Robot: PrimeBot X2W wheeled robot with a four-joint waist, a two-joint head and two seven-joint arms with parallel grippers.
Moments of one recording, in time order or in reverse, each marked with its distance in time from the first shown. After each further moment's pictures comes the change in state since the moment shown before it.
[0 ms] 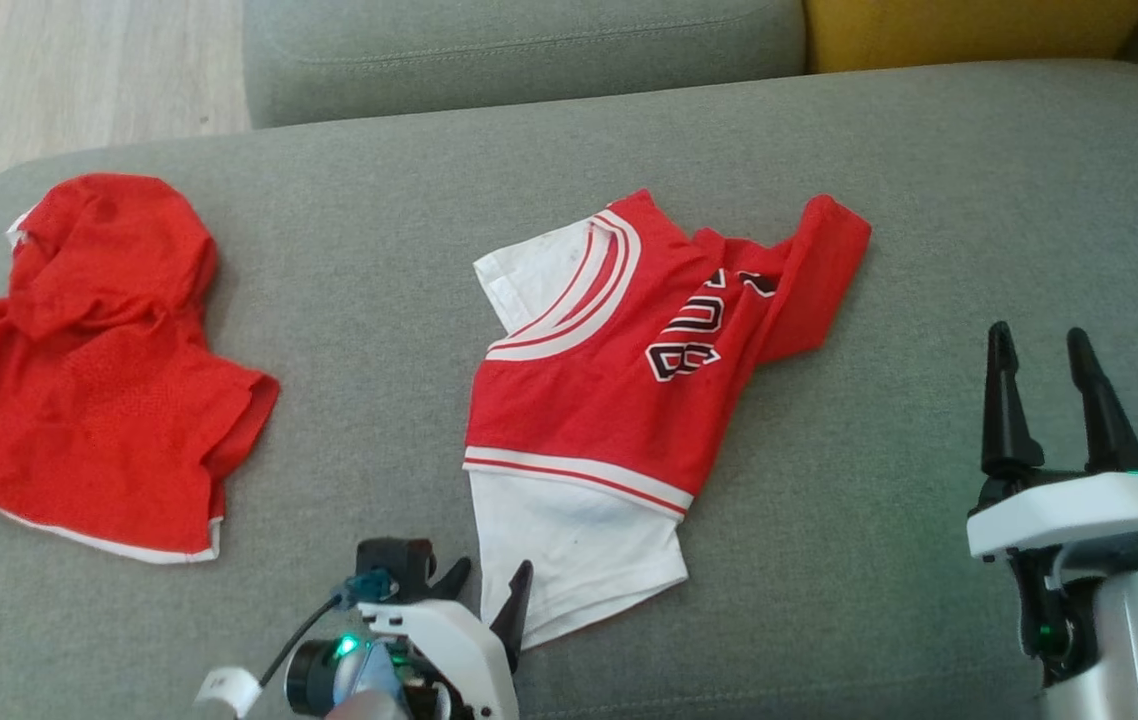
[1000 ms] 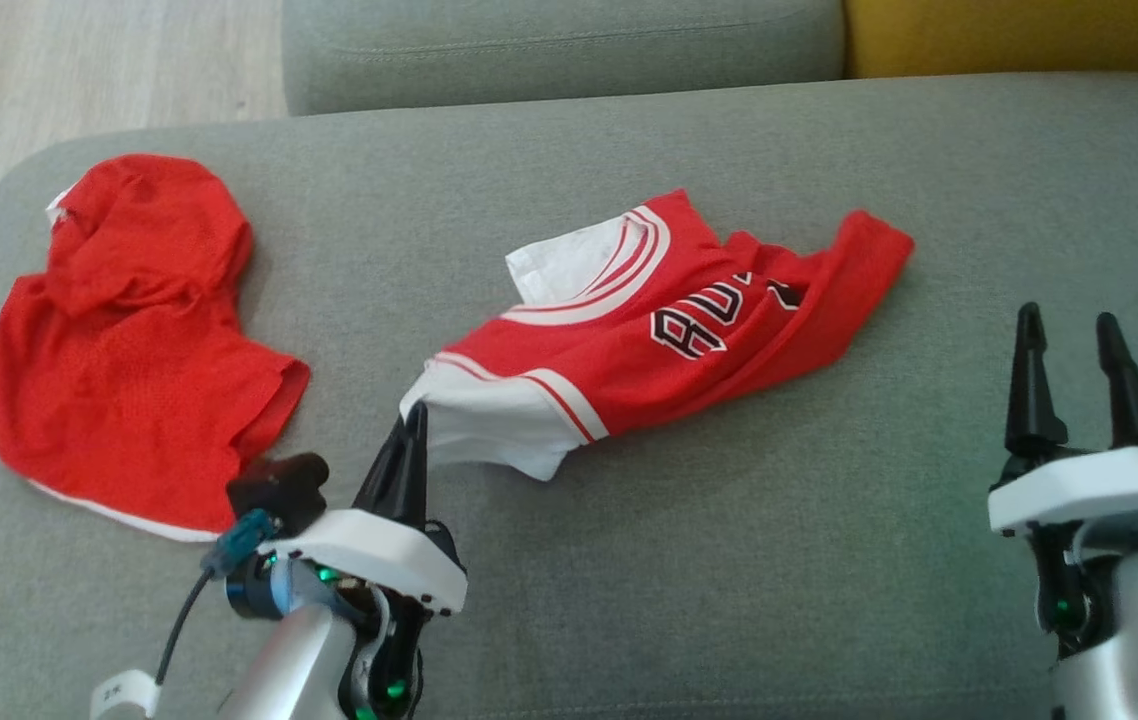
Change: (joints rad) left arm -0.050 -0.013 0.193 -0.133 -0.027 -0.025 -0.213; right arm -0.049 0.001 -0.054 0.041 -0.008 0.000 0.005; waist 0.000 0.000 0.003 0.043
